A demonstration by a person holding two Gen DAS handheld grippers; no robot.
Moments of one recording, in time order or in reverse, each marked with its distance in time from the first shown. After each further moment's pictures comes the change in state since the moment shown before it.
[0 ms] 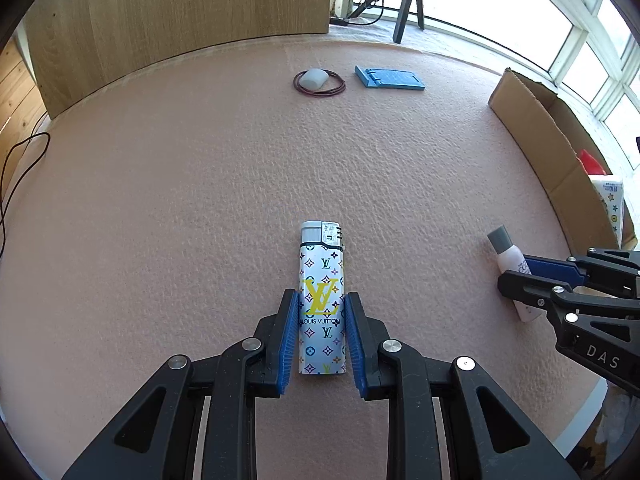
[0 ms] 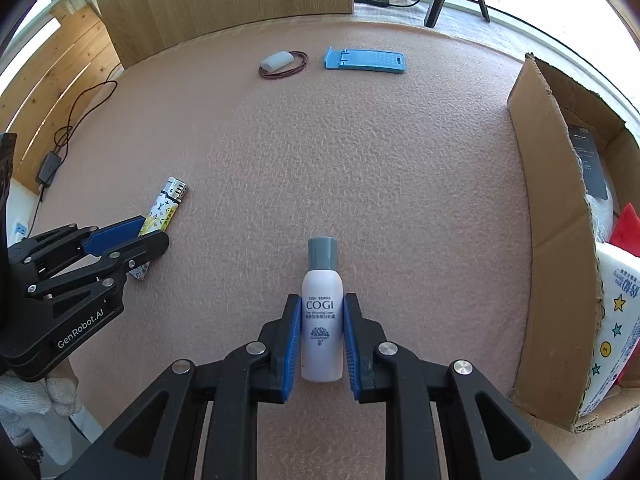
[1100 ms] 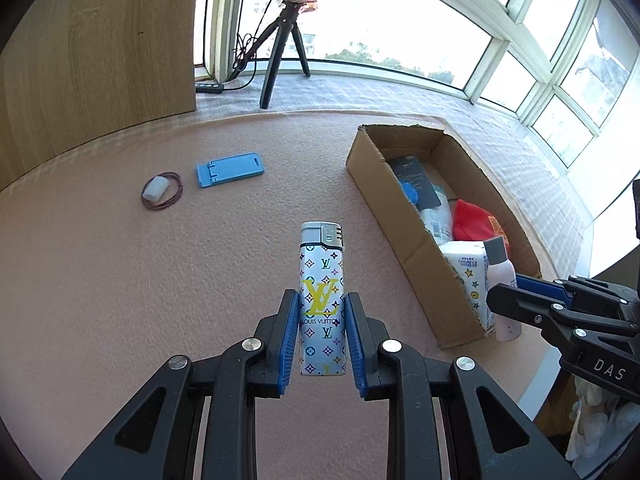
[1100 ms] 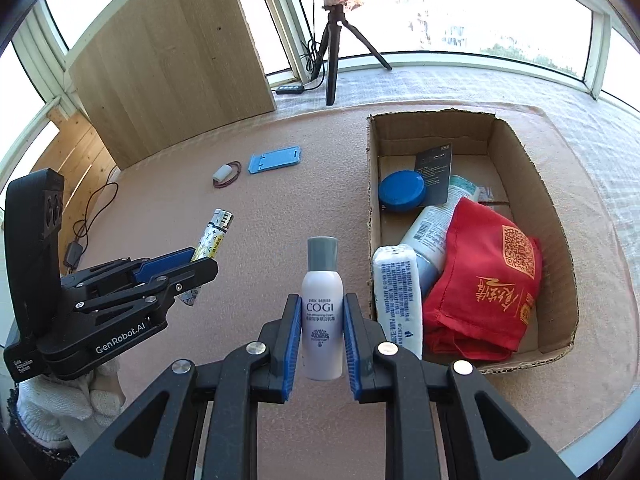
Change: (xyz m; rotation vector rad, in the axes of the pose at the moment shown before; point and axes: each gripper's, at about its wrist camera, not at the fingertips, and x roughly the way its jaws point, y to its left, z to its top) left arm -0.050 -0.126 0.065 0.118 -0.115 -0.225; right arm -0.114 -0.097 -0.022 0.196 -0.235 0.025
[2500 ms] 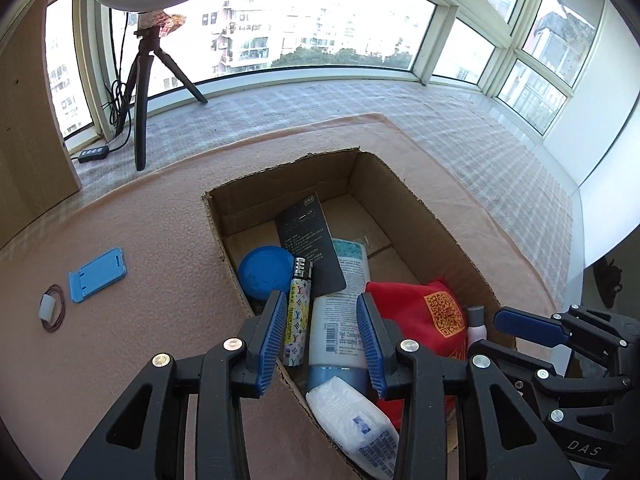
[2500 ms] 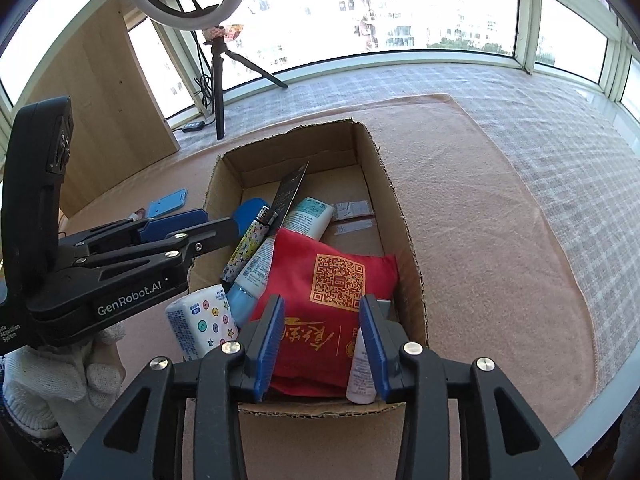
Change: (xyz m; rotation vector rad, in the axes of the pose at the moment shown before) left arm 0.092 -0.109 0.076 0.166 0.009 -0.063; right arm -0.007 -0.116 0.016 0.127 -0.042 -0.121
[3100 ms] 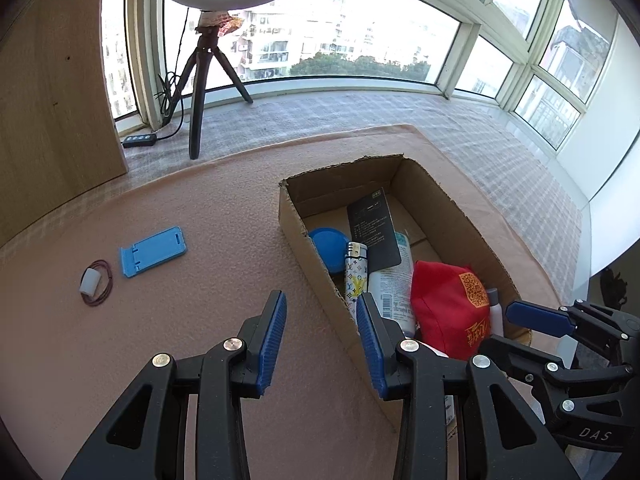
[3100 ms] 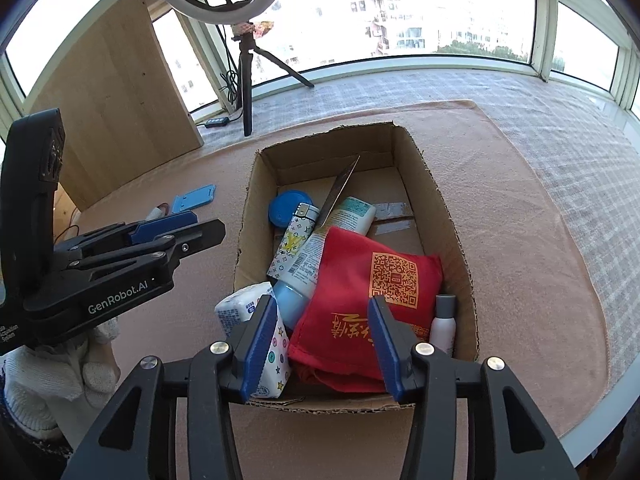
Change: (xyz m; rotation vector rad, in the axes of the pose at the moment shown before) left arm -0.044 0.049 -0.022 -0.062 -0.029 0.056; right arm -0.005 0.037 -0.002 -0.029 -0.005 0.033
